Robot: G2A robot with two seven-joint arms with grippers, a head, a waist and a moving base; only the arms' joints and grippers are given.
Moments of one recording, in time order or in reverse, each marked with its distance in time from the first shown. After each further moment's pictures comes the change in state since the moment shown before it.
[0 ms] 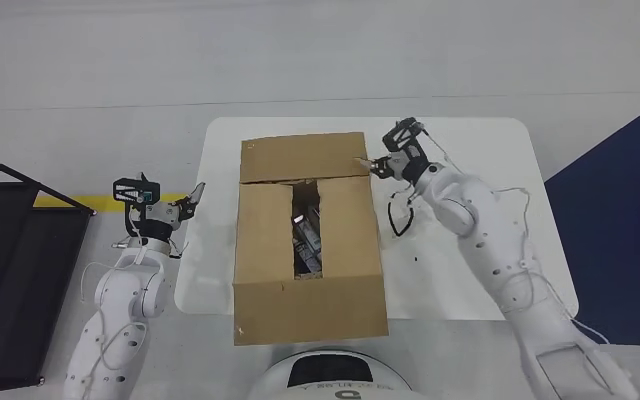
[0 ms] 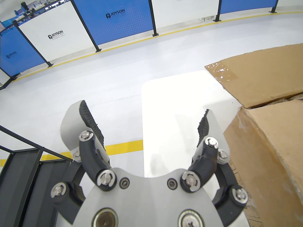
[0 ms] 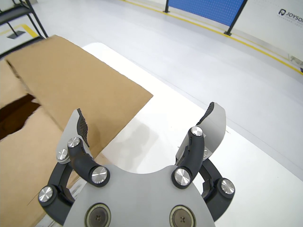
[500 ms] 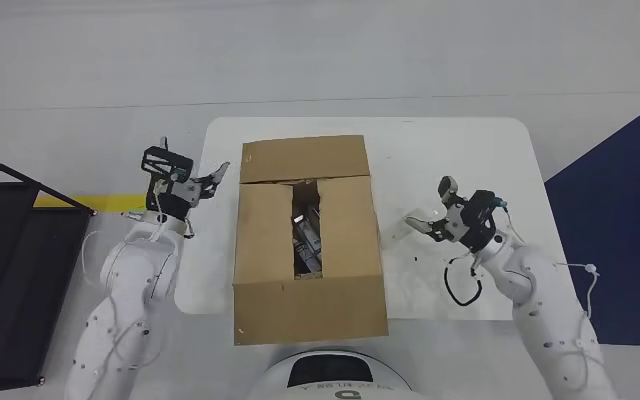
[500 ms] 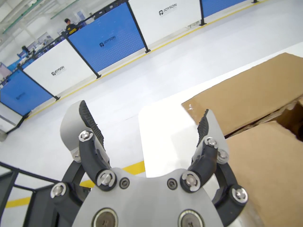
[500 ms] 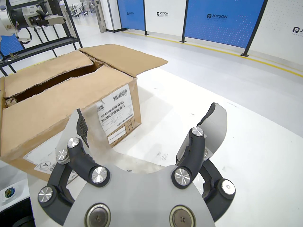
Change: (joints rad) left arm -0.148 0.003 0.124 -0.170 0.243 -0.112 -0.208; right arm -0.476 0.079 0.369 -0.120 -0.099 -0.309 -0.391
